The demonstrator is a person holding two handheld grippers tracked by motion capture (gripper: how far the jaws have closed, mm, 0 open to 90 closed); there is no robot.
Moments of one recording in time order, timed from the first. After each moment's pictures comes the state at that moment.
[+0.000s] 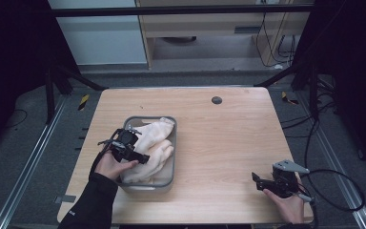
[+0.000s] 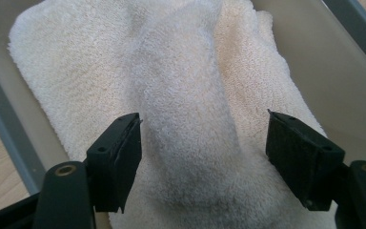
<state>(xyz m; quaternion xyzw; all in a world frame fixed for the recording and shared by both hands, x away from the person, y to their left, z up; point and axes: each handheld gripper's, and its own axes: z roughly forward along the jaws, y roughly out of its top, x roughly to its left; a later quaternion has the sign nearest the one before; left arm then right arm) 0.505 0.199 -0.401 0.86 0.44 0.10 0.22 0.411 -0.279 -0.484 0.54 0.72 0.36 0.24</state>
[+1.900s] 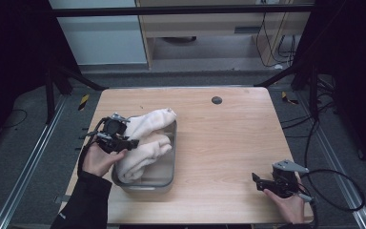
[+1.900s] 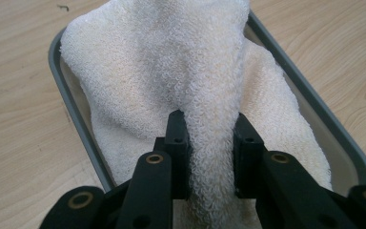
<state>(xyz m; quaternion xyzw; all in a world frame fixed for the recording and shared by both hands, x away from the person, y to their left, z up) 0.491 0.214 -0.336 0.84 0.45 0.13 0.28 0.412 -0.280 -0.485 0.54 0.73 0.36 0.23</state>
